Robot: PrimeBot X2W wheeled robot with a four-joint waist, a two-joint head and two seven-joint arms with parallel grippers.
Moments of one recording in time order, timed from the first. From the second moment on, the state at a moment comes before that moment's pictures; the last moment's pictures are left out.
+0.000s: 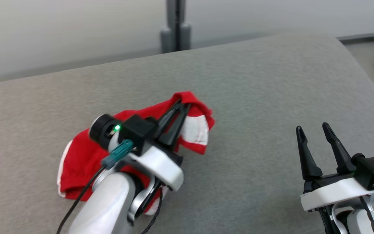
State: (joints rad) left arm -0.38 0.08 -0.45 0.00 -0.26 -0.07 0.05; right arm -0.11 -0.05 0.05 0.07 0.21 0.13 -0.15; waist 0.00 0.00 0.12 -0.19
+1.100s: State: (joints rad) left arm -0.46 0.08 -0.53 0.29 -0.35 -0.02 -0.11; right arm -0.19 -0.05 0.08 0.22 0.27 0.13 -0.25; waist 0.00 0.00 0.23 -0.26
